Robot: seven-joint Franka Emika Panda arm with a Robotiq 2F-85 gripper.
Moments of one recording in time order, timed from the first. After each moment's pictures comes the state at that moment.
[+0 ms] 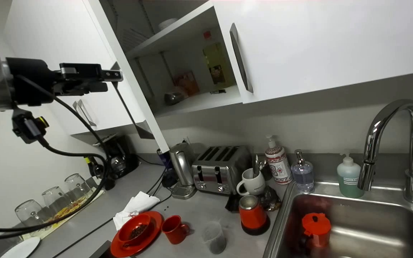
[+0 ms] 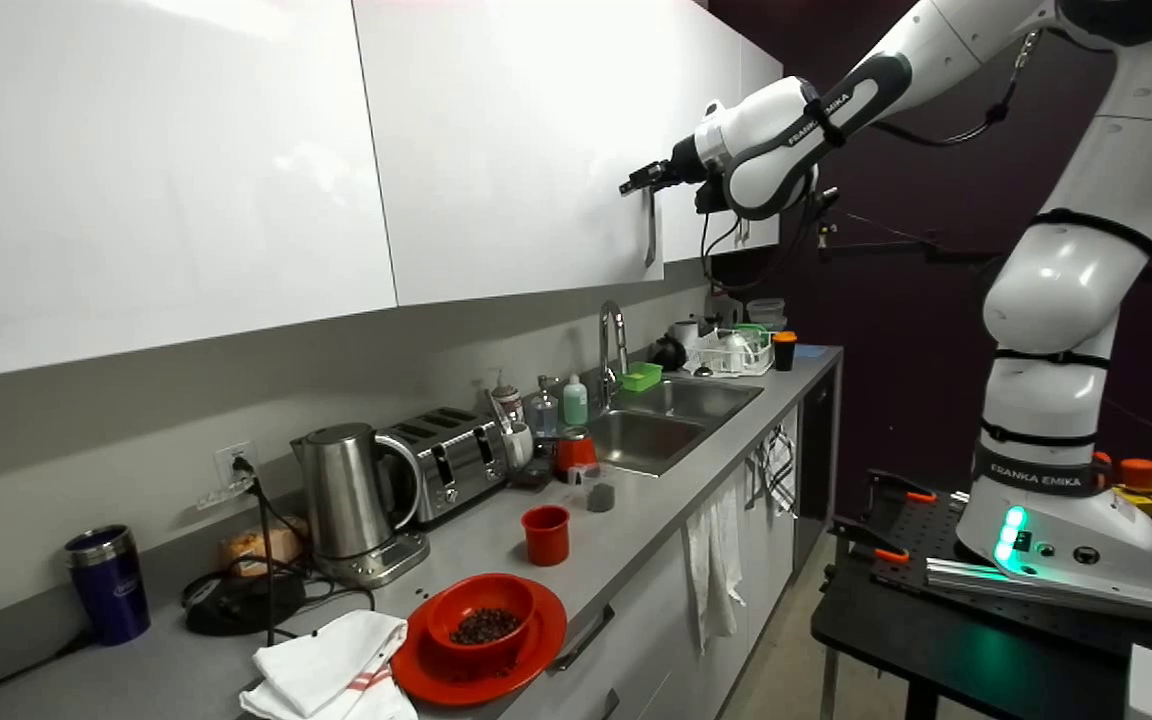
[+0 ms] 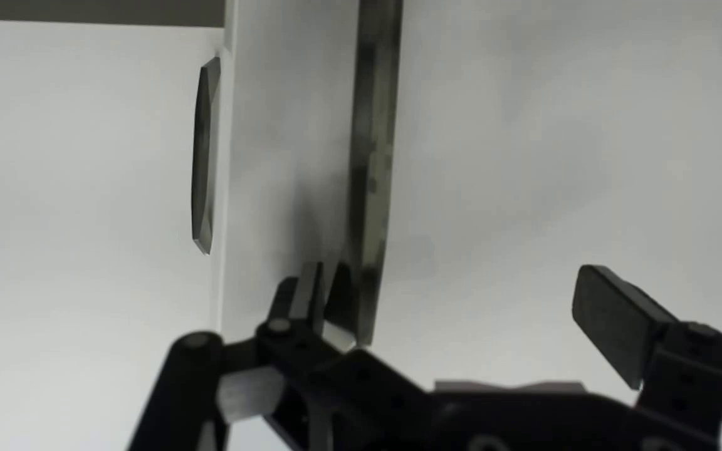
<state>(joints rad) -0.14 -0.34 0.09 -2.48 -0.14 3.45 0.08</state>
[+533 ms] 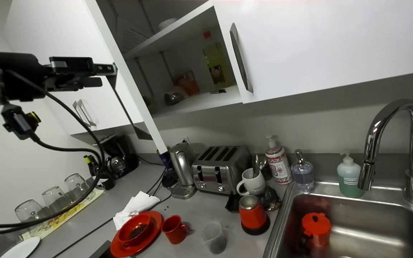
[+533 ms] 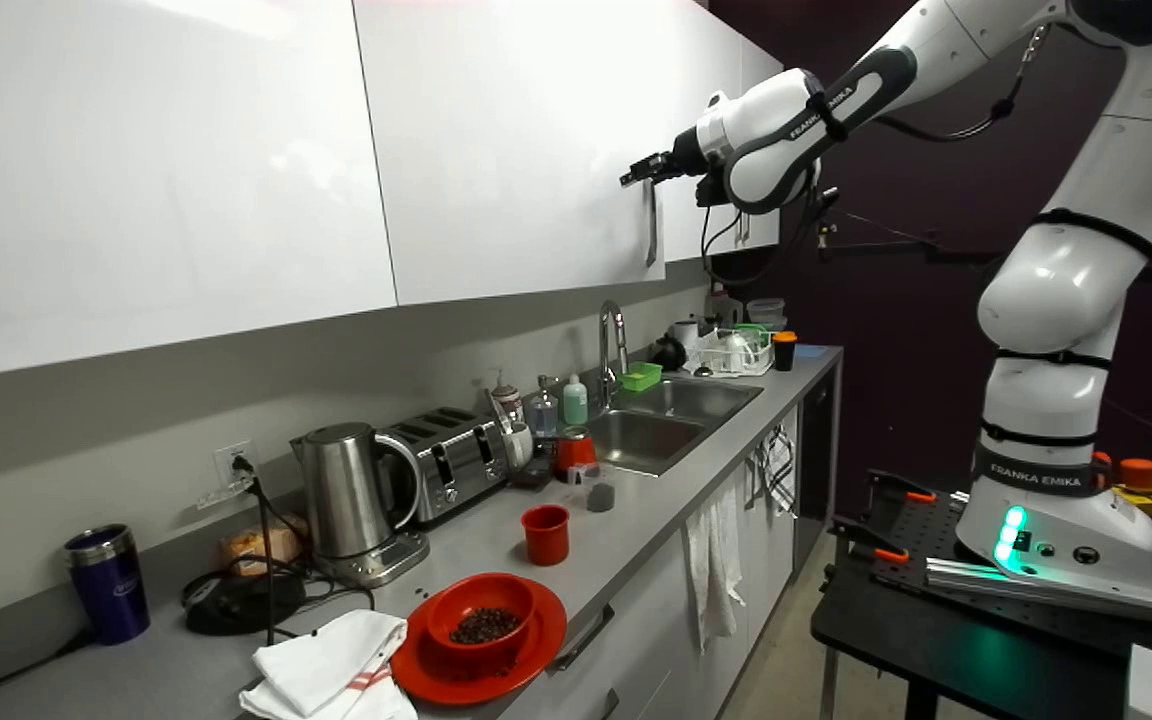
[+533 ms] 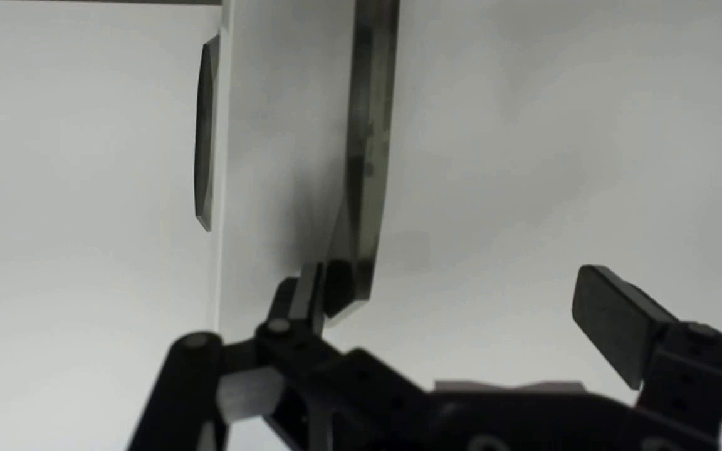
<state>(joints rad) -0.19 -0.37 0.15 -2.48 -0.12 3.45 0.08</state>
